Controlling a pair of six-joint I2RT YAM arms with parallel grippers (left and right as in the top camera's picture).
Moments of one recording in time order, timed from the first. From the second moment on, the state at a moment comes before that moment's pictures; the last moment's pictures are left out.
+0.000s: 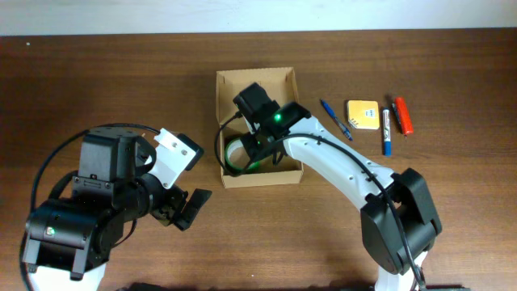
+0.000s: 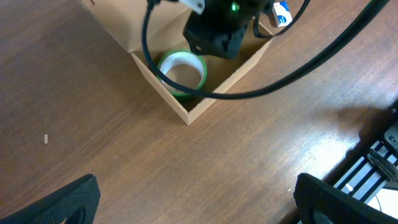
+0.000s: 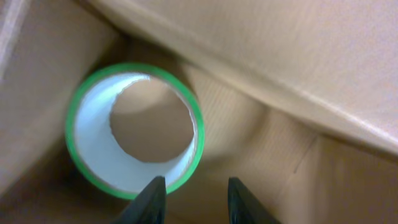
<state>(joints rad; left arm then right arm) -0.20 1.03 1.36 -1.30 0.31 0.38 0.65 1.97 1.59 -0.86 0.04 0.15</state>
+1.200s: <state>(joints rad) -0.20 1.03 1.36 -1.30 0.31 0.38 0.05 1.96 1.77 -0.92 0.06 0.08</state>
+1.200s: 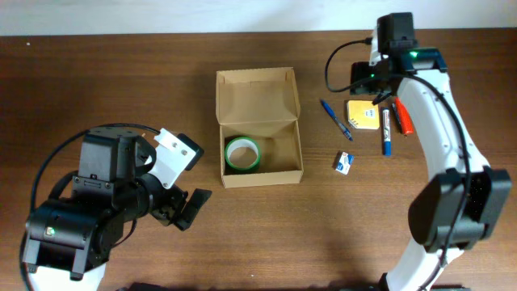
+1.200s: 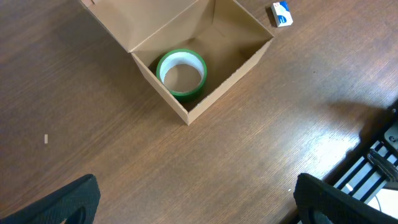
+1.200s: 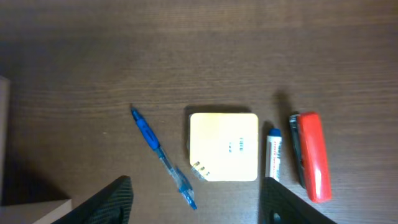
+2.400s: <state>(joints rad) -0.20 1.03 1.36 -1.30 0.31 0.38 -0.04 2.26 1.77 -0.81 0.02 0.11</state>
